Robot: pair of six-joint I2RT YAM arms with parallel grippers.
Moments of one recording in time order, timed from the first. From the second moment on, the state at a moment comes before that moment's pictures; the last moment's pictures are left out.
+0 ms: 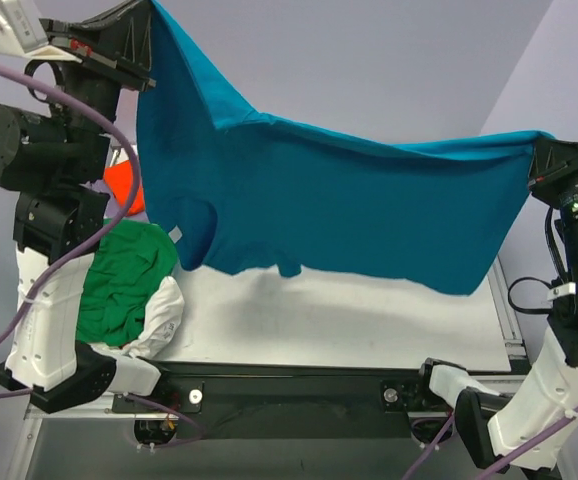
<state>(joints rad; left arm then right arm) -0.48 1.37 2.20 -0.15 -0.12 -0.25 -0.23 1.11 2.17 -0.98 -0.02 0.44</state>
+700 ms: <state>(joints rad) -0.38 2.45 2.54 -0.47 -0.06 -0.26 -0.23 1.71 1.60 -0.82 0.20 0.41</state>
